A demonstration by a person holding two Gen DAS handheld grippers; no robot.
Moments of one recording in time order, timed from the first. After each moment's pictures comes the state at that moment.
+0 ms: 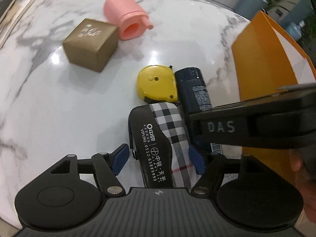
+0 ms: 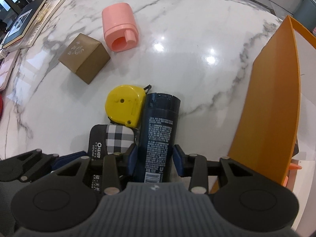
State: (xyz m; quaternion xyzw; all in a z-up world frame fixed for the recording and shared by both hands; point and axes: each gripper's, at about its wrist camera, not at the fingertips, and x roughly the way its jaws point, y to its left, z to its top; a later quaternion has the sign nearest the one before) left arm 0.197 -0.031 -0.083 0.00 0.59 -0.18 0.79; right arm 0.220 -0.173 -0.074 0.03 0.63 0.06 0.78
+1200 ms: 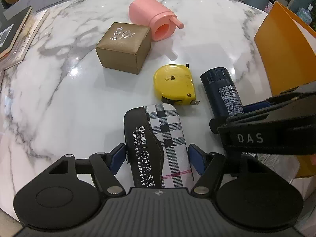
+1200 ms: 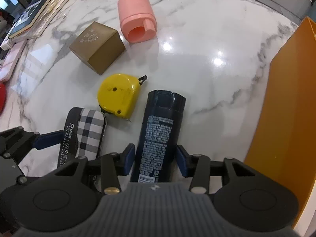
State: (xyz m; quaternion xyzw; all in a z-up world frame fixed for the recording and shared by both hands) left arm 0.197 -0.003 -0.082 0.08 0.58 -0.14 0.80; right arm 0.216 -0.153 -0.085 0.02 0.62 0.08 0.78
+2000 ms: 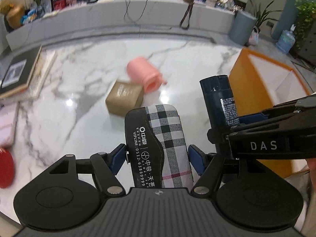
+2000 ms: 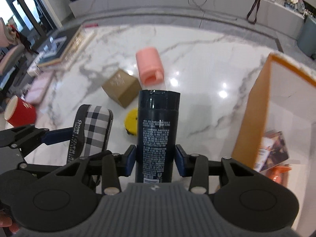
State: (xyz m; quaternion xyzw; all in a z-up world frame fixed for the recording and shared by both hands) left arm 0.167 0.001 0.005 0.06 0.47 -0.17 0.86; right arm 0.170 -0.173 0.008 0.05 0.52 0.10 0.84
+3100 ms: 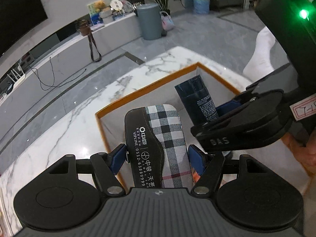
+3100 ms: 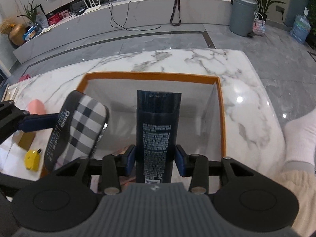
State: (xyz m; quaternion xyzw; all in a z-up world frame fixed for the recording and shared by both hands) left arm 0.182 -0.264 -0.003 0.28 0.37 -0.37 0.80; right arm 0.166 -0.409 -0.013 0.12 0.48 -0.07 0.86
